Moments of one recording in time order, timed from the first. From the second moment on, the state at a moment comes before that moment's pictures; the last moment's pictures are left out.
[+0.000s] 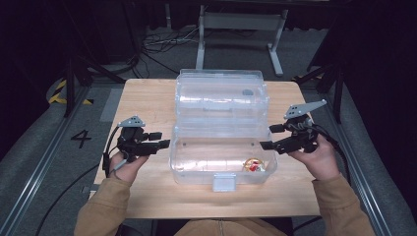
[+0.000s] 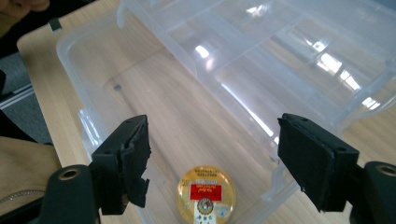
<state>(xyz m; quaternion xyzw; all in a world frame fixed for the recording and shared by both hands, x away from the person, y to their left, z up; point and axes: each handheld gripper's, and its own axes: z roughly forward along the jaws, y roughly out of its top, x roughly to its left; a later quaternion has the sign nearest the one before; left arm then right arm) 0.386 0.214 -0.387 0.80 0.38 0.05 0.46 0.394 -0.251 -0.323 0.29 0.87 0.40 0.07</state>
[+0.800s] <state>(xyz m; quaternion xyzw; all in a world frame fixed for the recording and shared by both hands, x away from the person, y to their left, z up) 0.371 0.195 -0.380 0.83 0.33 0.04 0.45 0.470 -0.229 -0.290 0.27 0.88 0.39 0.11</state>
